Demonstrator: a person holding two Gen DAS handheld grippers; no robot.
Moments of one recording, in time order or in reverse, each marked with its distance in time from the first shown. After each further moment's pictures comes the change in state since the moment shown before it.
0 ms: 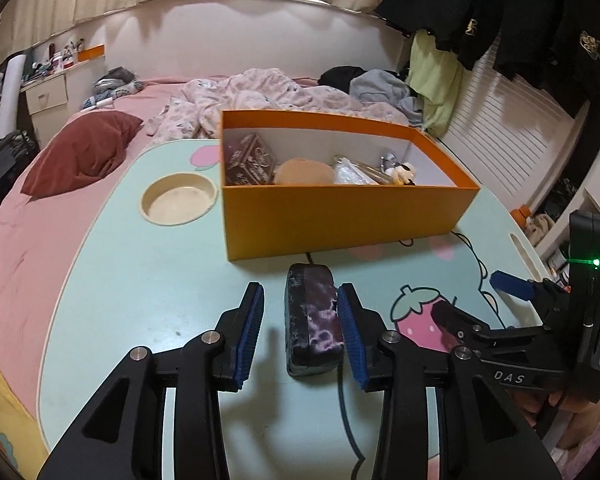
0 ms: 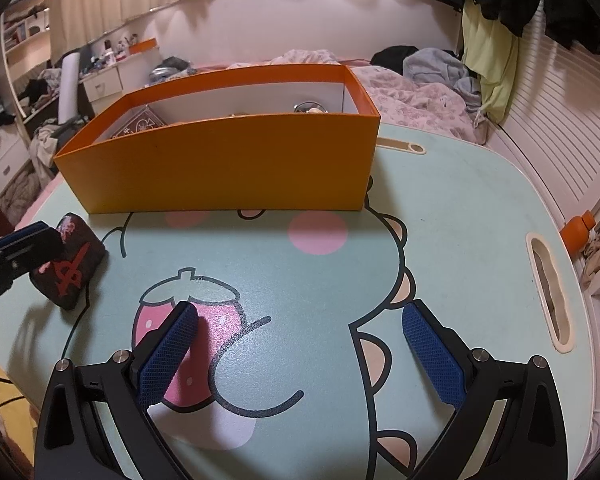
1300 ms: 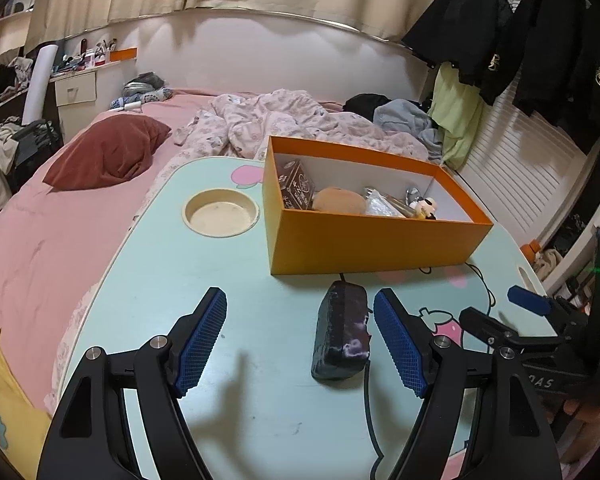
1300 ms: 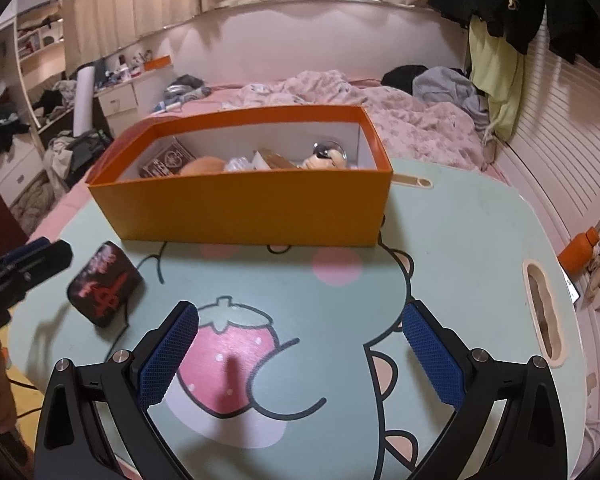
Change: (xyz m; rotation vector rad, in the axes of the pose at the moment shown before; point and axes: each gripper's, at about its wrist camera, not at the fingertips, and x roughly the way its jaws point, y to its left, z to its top) left arm -0.021 0.024 -0.003 -0.079 -0.086 0.036; right arm -0.027 0.013 0.013 -0.004 -0.072 0.042
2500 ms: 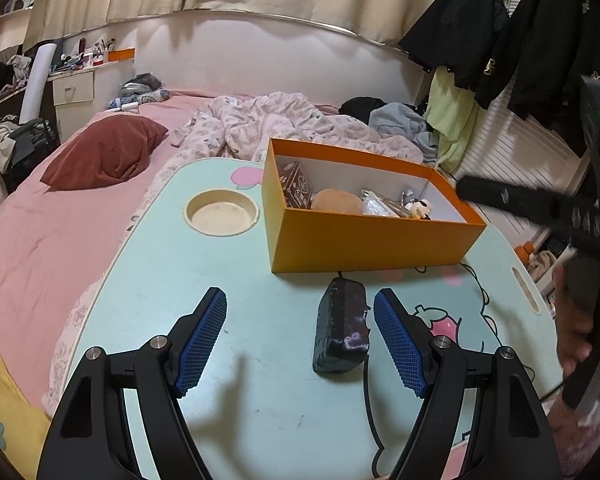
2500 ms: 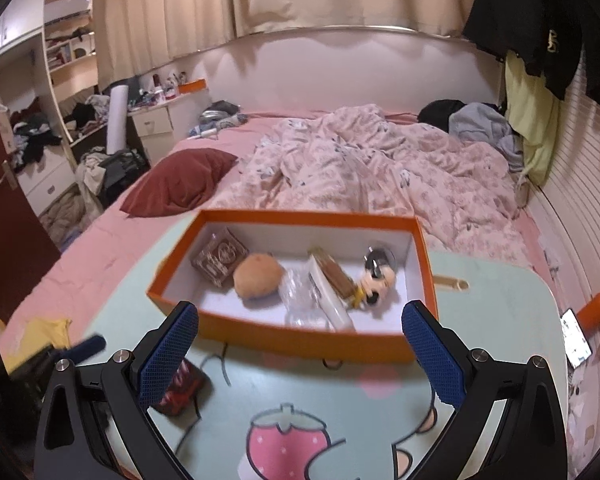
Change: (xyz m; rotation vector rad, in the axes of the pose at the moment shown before) left arm -0.010 0.009 -0.001 -0.006 -0.018 -0.024; right arm -0.014 0.028 0.100 -0.038 -0.060 0.129
